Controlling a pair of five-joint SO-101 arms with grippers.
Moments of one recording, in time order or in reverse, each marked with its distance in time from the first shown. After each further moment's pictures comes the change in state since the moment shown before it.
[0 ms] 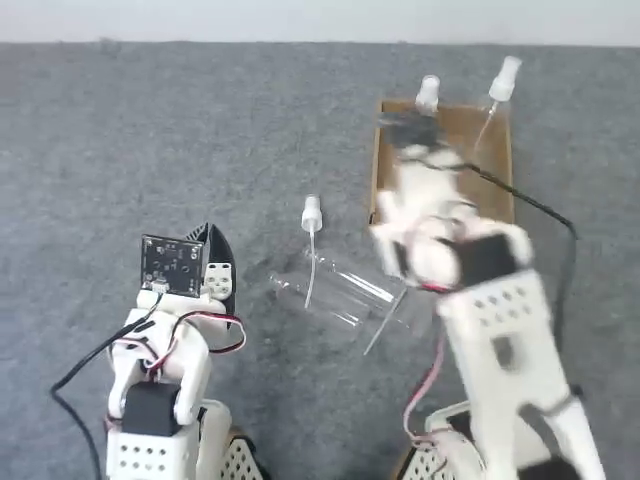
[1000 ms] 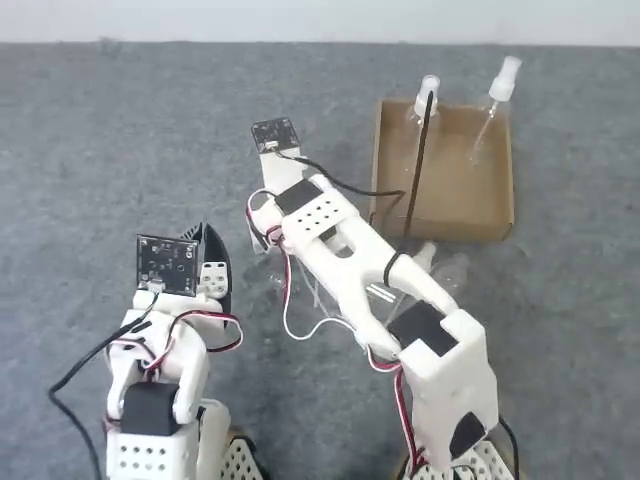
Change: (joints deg) left arm -1.5 0.0 0.0 0.0 0.0; right arm -19.2 58.2 -29.1 -16.0 -26.5
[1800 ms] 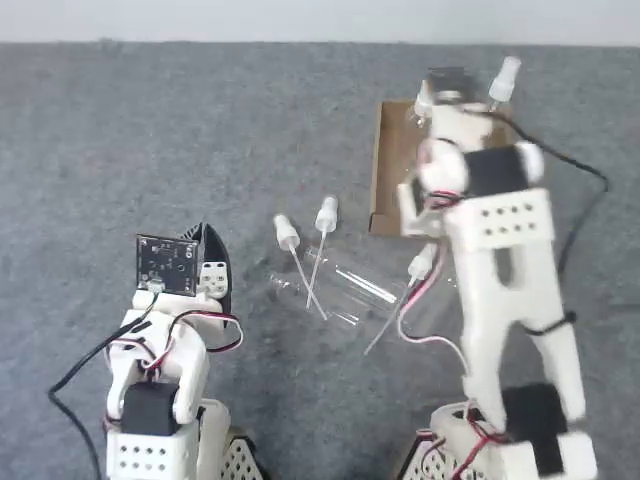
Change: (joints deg) left arm 0.0 0.0 0.0 0.0 0.0; right arm 28.7 -38.1 4.0 38.1 15.7
